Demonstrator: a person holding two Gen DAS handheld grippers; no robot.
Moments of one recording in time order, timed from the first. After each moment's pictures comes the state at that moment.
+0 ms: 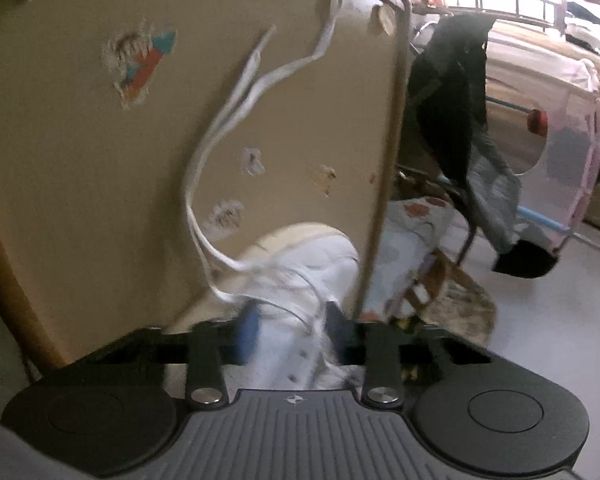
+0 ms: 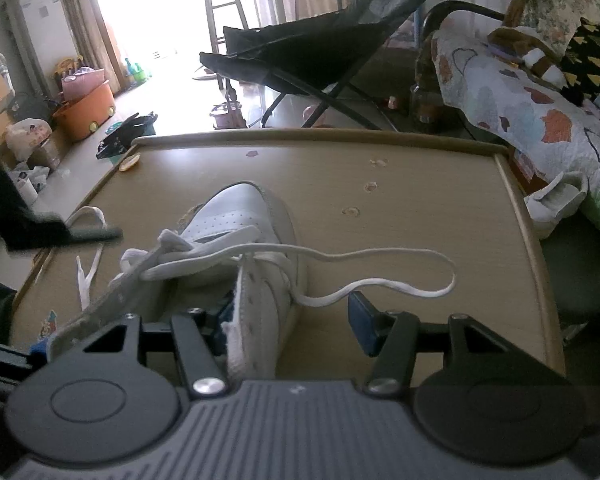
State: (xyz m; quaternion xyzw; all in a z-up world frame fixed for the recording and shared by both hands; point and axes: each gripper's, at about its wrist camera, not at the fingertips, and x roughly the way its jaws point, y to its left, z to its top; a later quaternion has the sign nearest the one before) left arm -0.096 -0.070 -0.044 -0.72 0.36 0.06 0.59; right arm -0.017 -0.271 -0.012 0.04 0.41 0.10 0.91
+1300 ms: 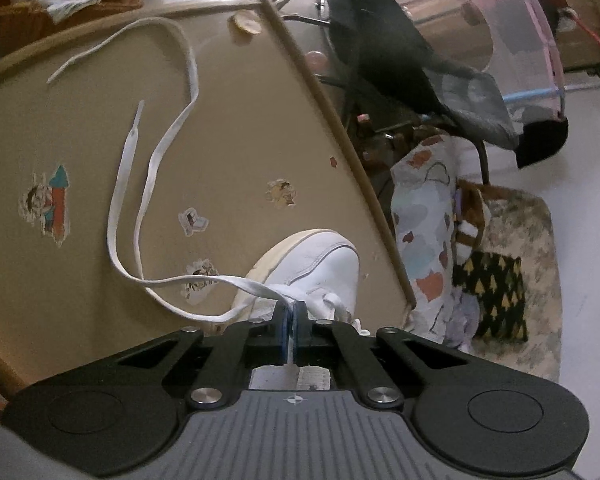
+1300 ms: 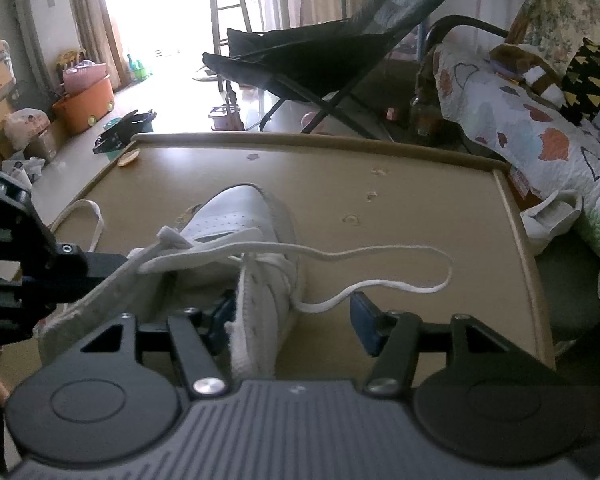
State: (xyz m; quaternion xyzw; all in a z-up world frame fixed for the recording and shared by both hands) left arm -0.046 -0.039 -0.008 -0.50 0.40 0.00 0.77; right arm -0.016 -0.267 -0.010 0.01 0.40 0.09 0.91
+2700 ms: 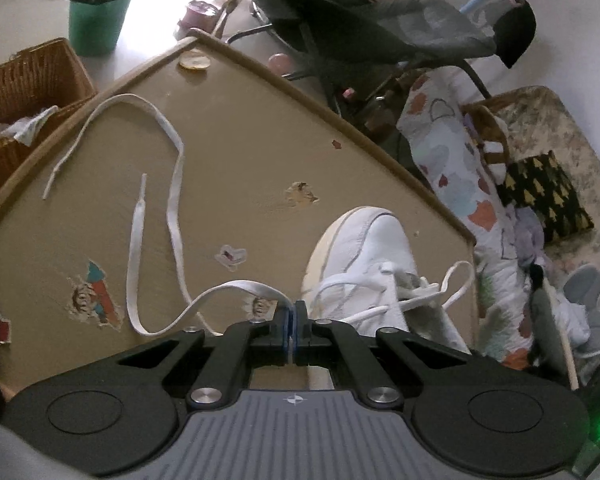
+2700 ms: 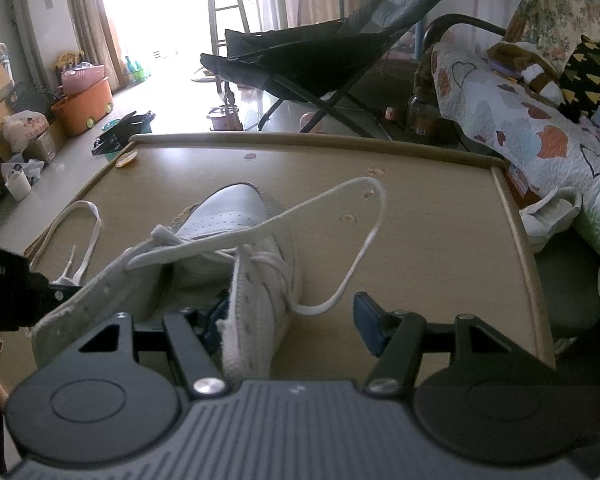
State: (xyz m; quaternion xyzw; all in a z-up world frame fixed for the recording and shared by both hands) left arm -0.030 -0.022 -0.007 -0.30 0.43 -0.02 0.85; right arm -0.018 -0.265 -0.010 0.01 0.40 0.09 0.91
